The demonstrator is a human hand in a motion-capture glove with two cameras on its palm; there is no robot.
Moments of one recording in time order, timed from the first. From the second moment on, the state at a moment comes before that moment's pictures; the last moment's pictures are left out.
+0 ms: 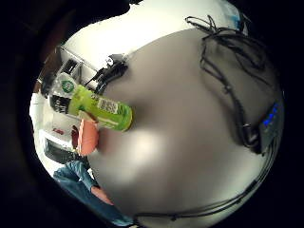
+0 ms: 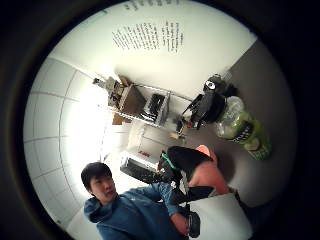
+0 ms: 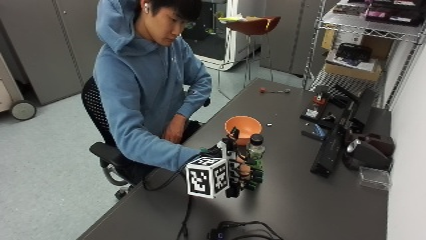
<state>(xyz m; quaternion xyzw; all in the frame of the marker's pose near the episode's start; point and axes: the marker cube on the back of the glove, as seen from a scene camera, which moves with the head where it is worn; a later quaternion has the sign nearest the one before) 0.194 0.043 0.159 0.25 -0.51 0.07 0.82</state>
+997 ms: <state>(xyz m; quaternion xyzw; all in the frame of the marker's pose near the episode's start) 0.120 -0.027 0.180 0.32 -0.61 0.09 0.72</state>
